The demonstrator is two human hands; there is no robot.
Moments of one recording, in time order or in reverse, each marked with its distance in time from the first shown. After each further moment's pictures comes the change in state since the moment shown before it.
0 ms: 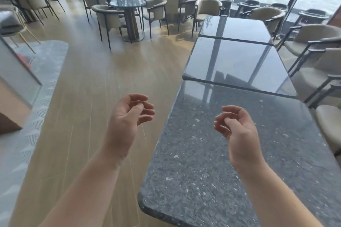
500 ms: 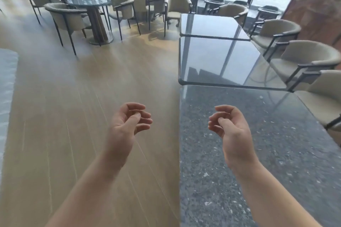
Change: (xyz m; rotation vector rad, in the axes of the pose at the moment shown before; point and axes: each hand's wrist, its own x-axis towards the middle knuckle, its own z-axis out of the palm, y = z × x) left_hand 0.163 -0.028 -0.154 -0.020 -0.188 -0.096; right_hand 0.052 0.063 0.195 -0.062 0.179 -0.056
